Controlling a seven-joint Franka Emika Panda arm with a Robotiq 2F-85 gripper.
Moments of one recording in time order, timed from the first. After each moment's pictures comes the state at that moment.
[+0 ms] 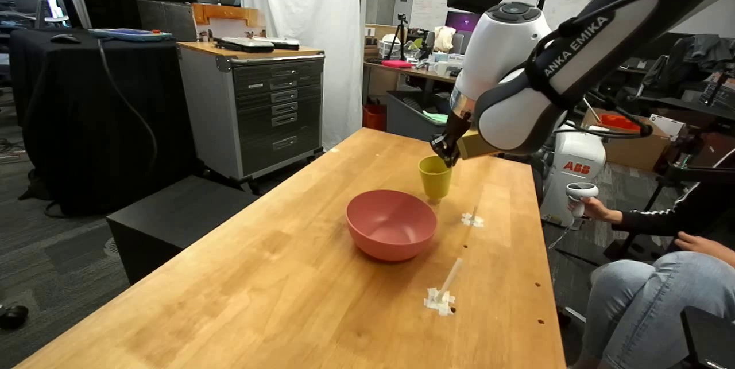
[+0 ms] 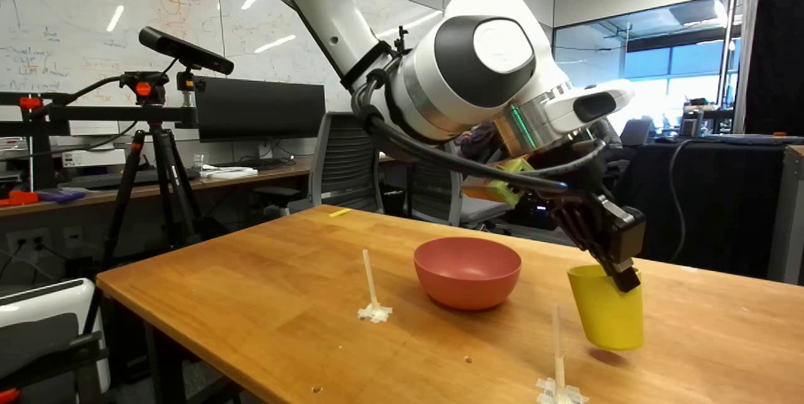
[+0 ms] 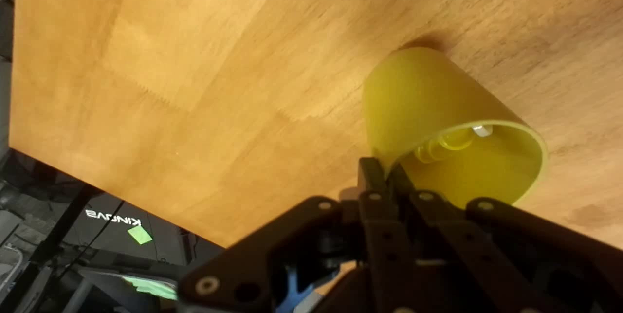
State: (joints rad) arm 0.26 0.67 -0.59 -1.96 -0.11 2.90 0.53
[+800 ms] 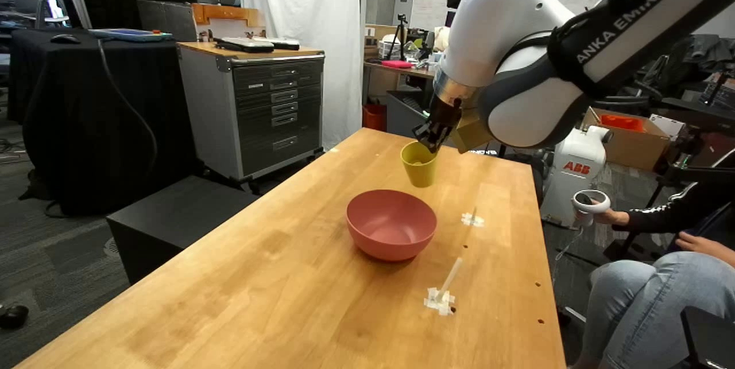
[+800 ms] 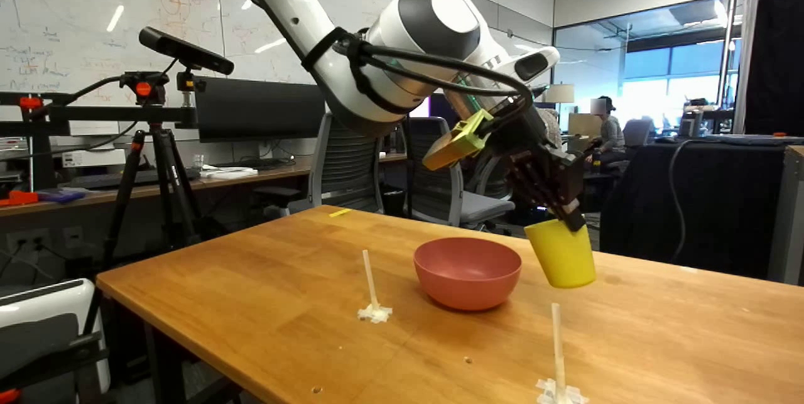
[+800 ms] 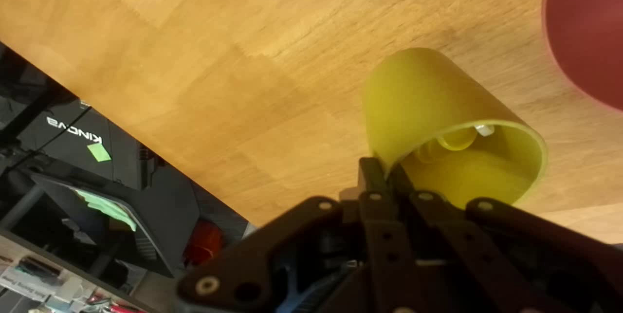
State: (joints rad) arm 0.50 0.61 -0.74 -2.02 -0.25 2.92 0.54
